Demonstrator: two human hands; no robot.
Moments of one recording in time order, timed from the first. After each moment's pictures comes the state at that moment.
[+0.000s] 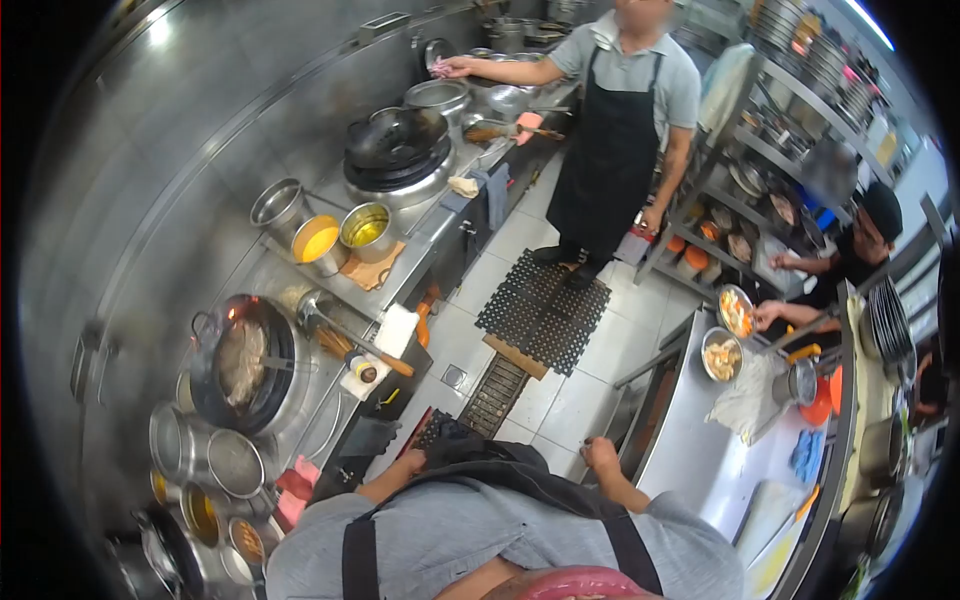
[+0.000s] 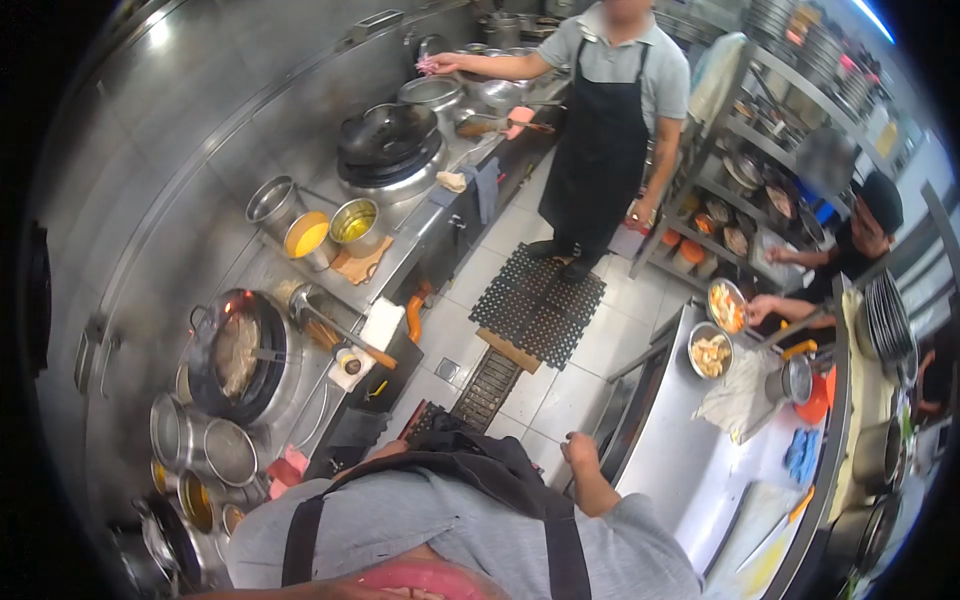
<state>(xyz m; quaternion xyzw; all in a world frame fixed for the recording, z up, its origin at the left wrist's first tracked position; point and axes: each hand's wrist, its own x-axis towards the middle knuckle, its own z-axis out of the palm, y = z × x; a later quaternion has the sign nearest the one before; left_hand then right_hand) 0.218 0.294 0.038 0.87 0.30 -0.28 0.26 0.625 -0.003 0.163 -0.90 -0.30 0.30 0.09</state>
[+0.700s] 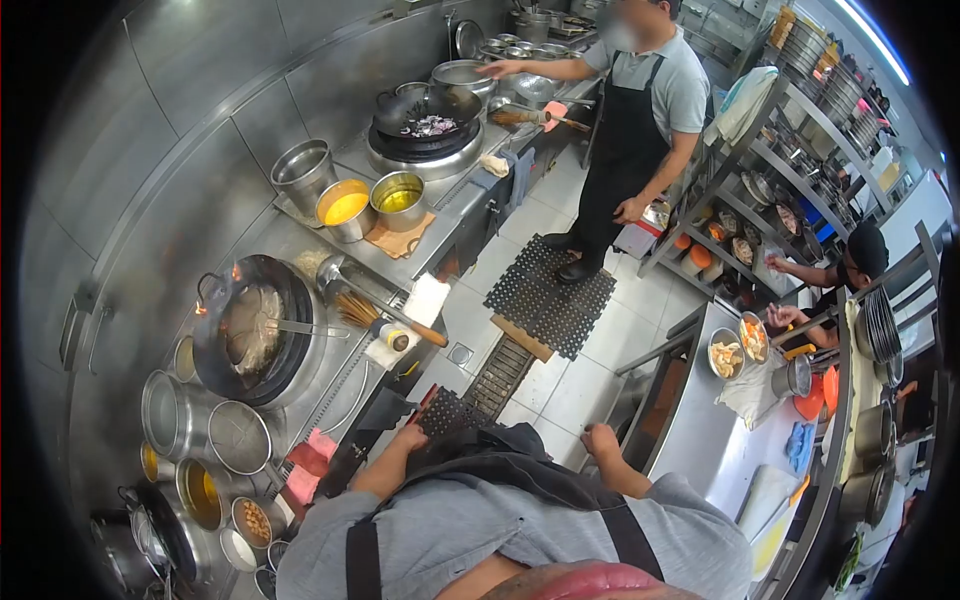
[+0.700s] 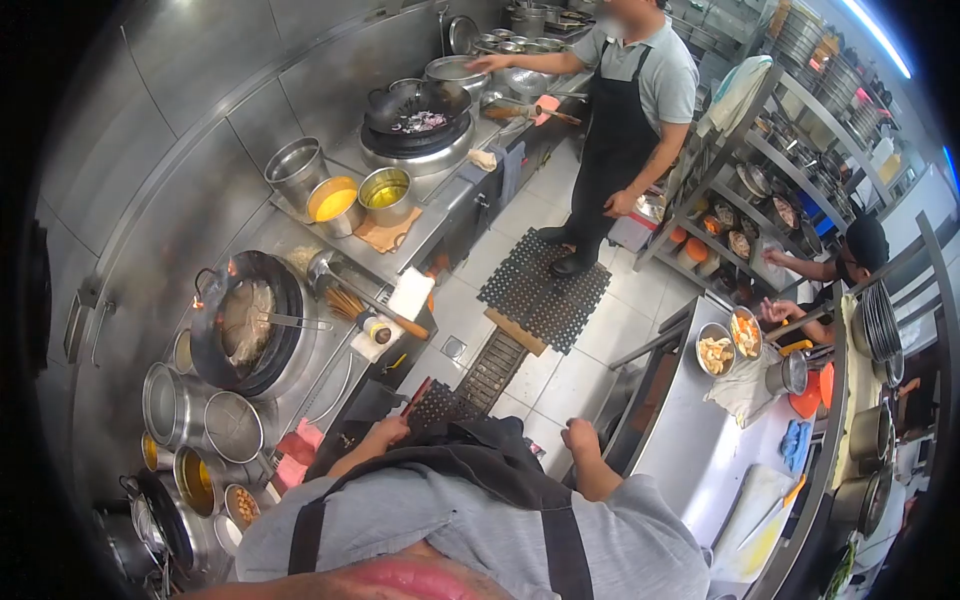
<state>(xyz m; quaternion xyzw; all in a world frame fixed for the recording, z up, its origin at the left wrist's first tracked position) 0.155 0.302 0.074 0.75 0.50 -0.26 0.36 0.547 0.014 0.175 -0.89 -0.33 0.28 0.09</state>
